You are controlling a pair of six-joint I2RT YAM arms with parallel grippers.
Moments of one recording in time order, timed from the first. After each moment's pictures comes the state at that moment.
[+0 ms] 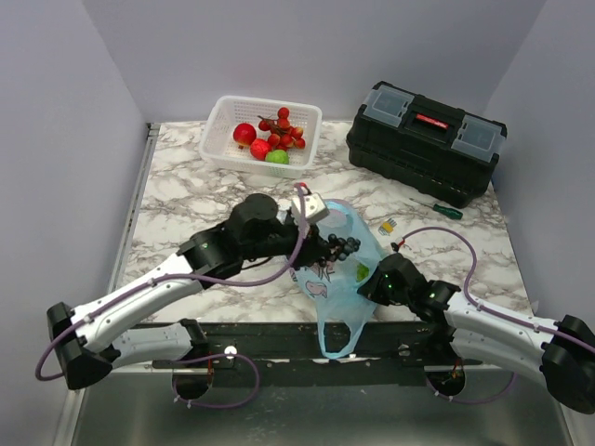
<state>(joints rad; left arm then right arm) -1.00 1.11 1.06 -0.35 0.29 -0.11 0.81 0.89 0.26 -0.20 0.14 1.02</state>
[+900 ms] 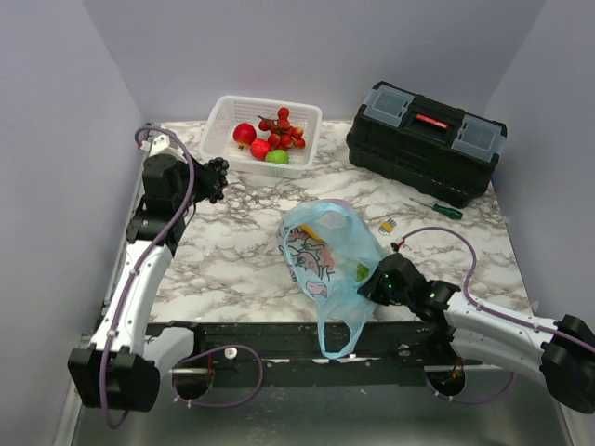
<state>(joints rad) -0.17 0.98 0.98 -0.29 0.02 -0.53 0.81 0.90 0.26 -0.20 0.14 1.02</state>
